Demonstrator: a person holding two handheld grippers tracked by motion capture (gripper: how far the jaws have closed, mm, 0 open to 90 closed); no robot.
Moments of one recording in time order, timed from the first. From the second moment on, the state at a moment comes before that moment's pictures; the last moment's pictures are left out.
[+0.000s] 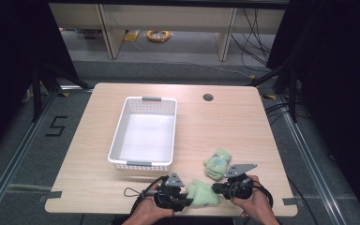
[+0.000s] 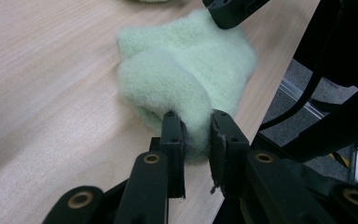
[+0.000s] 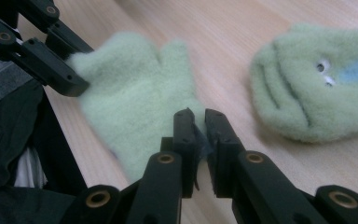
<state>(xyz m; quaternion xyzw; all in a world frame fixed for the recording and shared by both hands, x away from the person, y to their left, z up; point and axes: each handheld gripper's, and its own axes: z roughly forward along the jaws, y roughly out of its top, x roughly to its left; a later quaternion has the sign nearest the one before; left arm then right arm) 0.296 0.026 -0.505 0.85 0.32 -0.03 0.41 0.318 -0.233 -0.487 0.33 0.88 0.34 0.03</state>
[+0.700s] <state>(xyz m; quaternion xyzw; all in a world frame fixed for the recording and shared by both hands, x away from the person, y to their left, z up) 0.292 0.042 -0.491 0.84 0.35 -0.01 0.41 0.323 -0.238 -0.467 0.32 0.87 0.36 0.11</state>
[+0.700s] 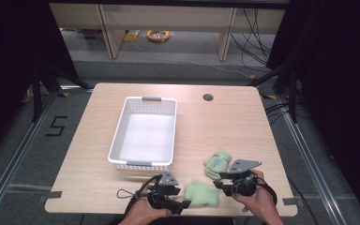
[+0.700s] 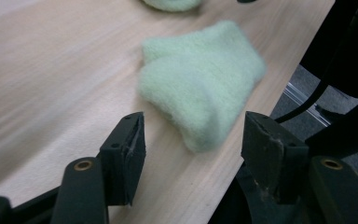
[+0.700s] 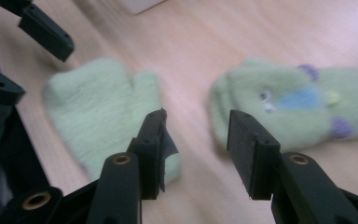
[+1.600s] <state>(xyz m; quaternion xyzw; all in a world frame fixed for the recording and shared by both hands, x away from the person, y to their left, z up) 0.293 0.064 -0.489 0.83 0.37 0.00 0.42 0.407 -0.236 -0.485 0.32 0.89 0.31 0.14</state>
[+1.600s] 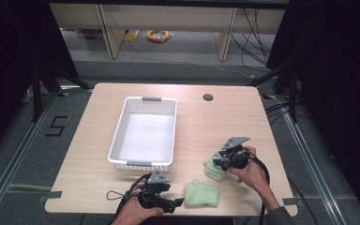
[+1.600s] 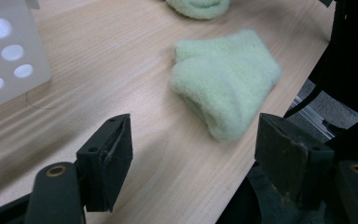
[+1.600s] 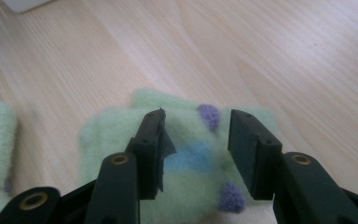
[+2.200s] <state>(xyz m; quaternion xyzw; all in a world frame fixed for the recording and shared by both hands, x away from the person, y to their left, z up) 0.295 0.066 -0.491 0.82 0.39 -0.01 0.42 0.406 -0.235 -0.490 0.34 0.88 0.32 0.11</state>
